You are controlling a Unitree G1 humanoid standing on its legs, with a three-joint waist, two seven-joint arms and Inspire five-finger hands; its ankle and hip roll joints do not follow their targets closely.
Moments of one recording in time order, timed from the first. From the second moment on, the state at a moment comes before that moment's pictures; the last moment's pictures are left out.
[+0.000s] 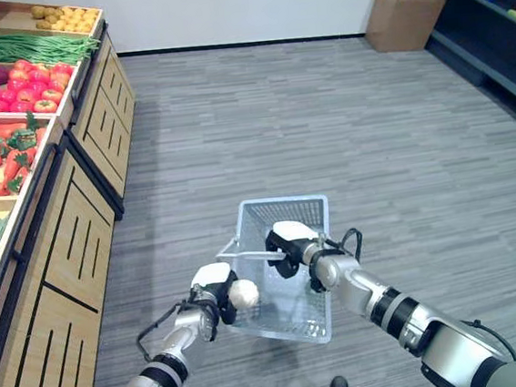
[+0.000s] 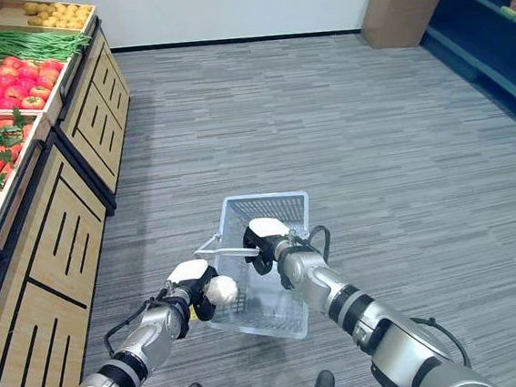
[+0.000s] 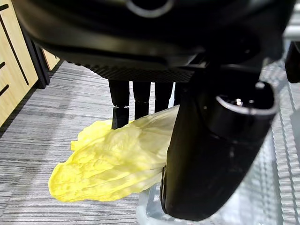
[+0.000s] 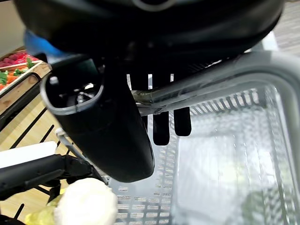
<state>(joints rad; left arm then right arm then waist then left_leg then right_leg) -0.26 0.35 -0.58 0.62 0.73 0.21 0.00 -0.53 -0.27 0.77 0.54 -0.49 0.21 0.06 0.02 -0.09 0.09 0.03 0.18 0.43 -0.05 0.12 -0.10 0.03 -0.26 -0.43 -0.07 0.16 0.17</state>
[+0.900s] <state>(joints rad) -0.31 0.46 -0.76 0.44 0.82 0.15 -0.11 -0.63 -0.15 0.88 0.70 -0.57 0.19 0.11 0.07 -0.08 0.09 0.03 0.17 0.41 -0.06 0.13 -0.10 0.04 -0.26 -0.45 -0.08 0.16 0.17</state>
